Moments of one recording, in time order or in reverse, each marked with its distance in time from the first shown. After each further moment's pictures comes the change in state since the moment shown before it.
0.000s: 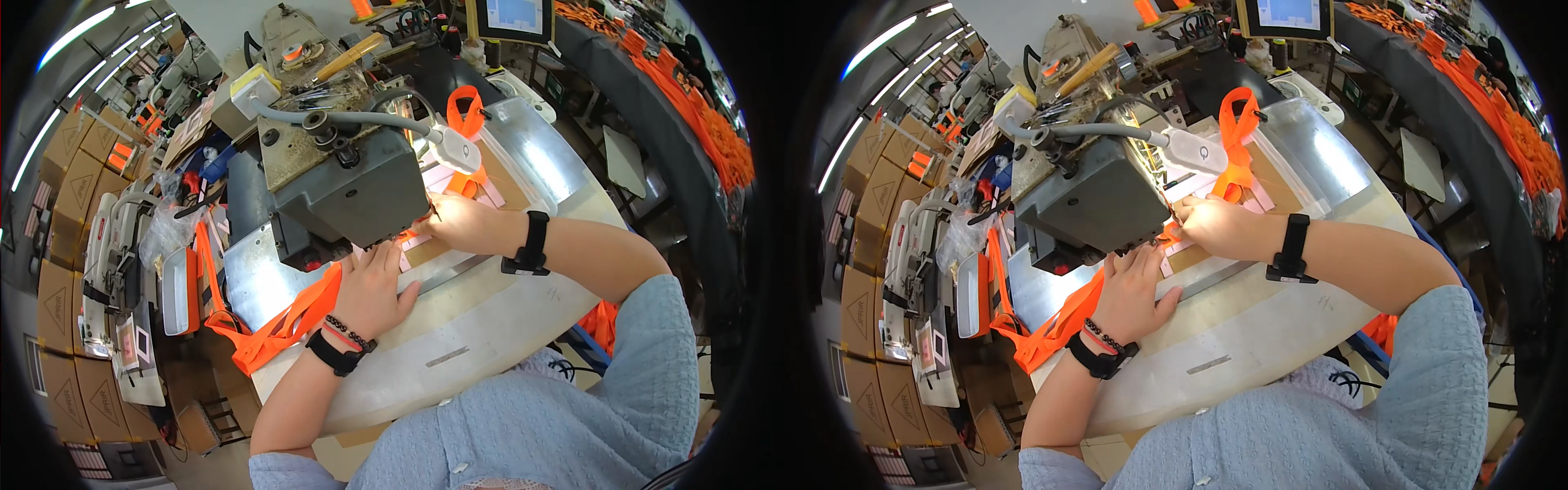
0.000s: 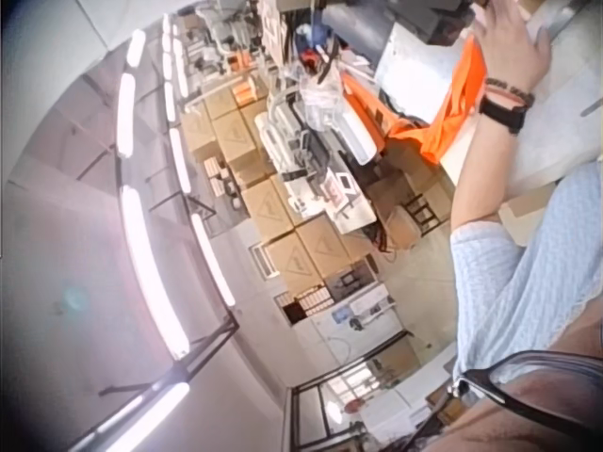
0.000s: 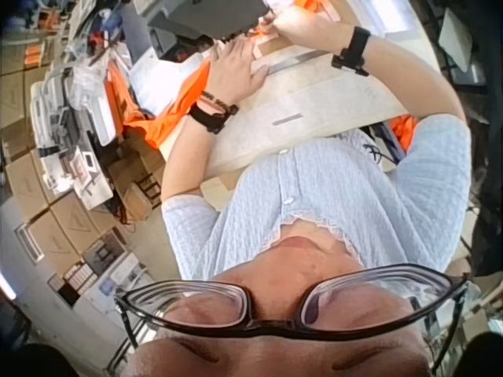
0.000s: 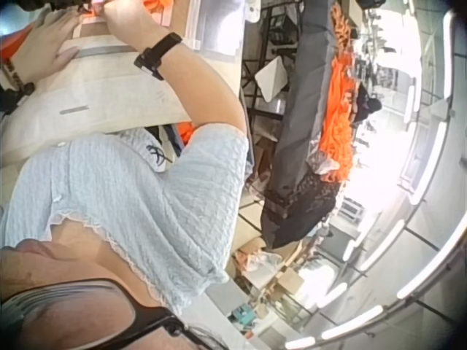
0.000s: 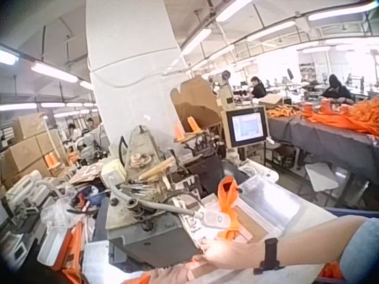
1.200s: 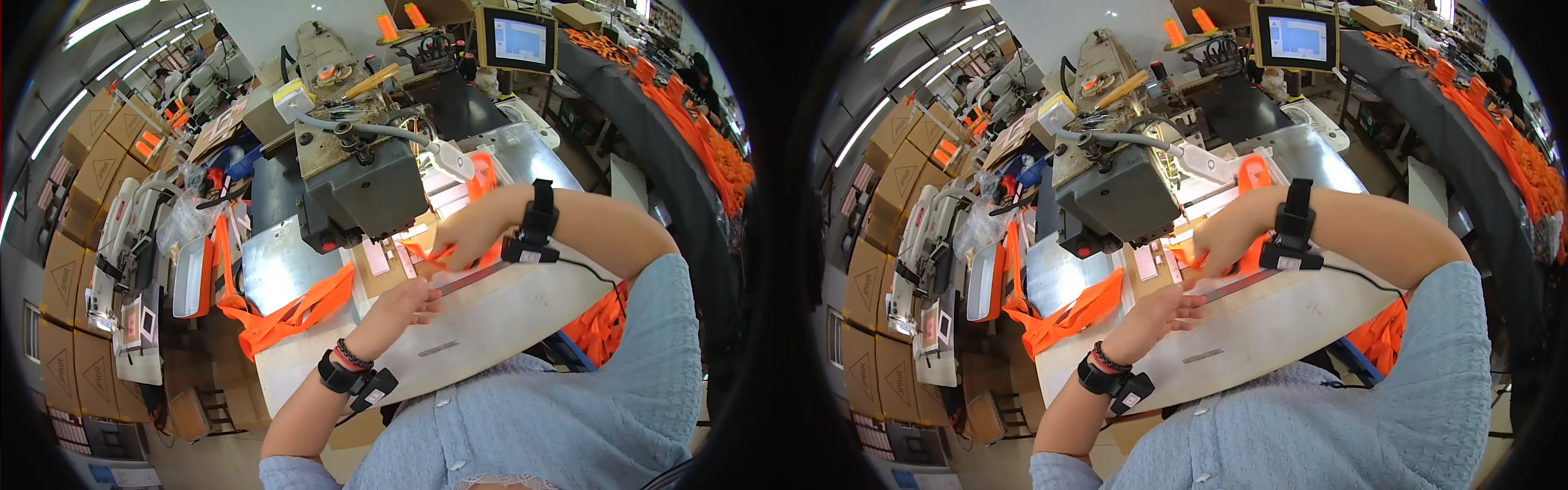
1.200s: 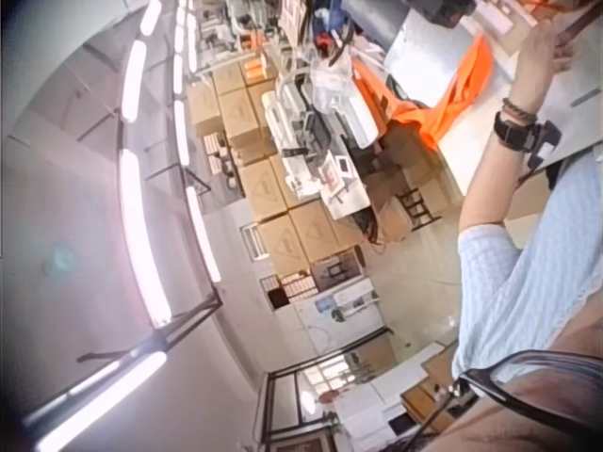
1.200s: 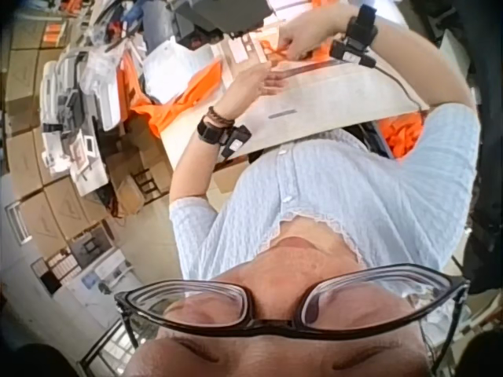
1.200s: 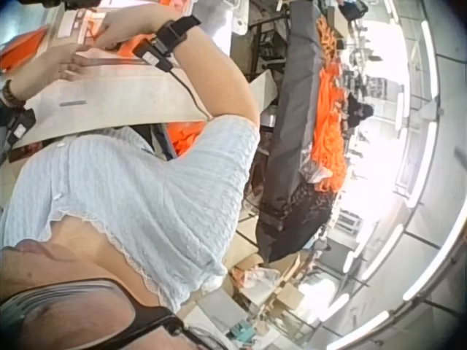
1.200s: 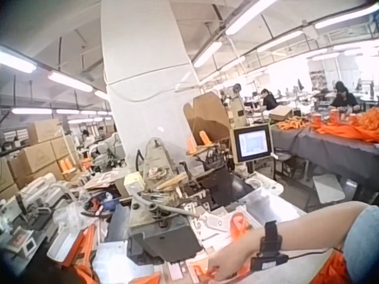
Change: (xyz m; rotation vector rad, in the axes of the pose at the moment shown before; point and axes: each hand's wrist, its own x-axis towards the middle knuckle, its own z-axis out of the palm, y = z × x) left_hand -0.026 0.042 -0.011 -1.567 -0.343 -0.612; right_hand 0.036 -0.029 -0.092 0.206 -1.043 0.186
